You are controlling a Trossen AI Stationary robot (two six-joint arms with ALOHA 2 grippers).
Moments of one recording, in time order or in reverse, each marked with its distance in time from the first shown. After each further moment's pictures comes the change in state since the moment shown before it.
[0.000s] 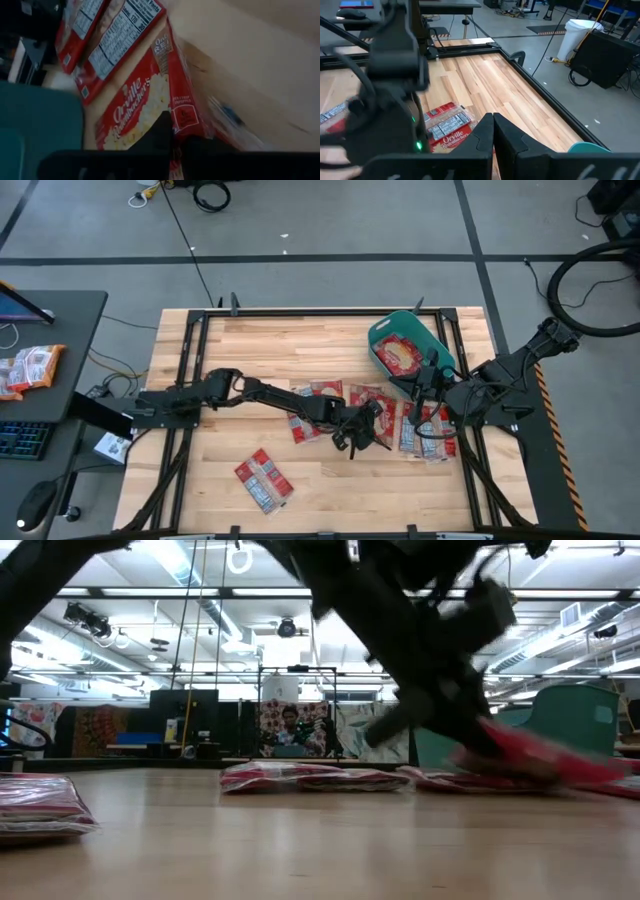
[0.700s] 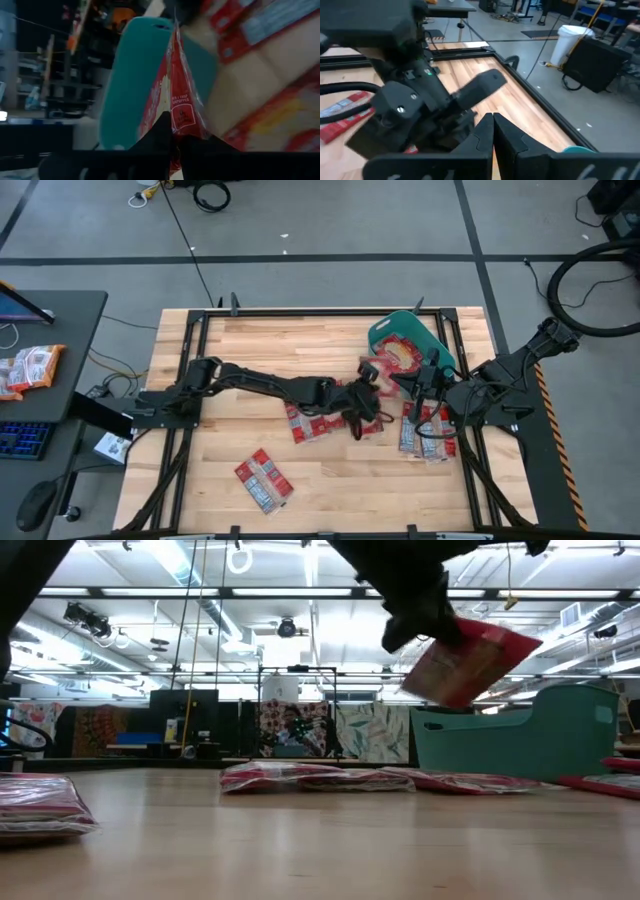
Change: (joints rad) left arm 0.054 -0.174 0.000 0.087 -0.376 -0.017; right arm 0.000 0.000 0.000 0.016 0.040 -0.039
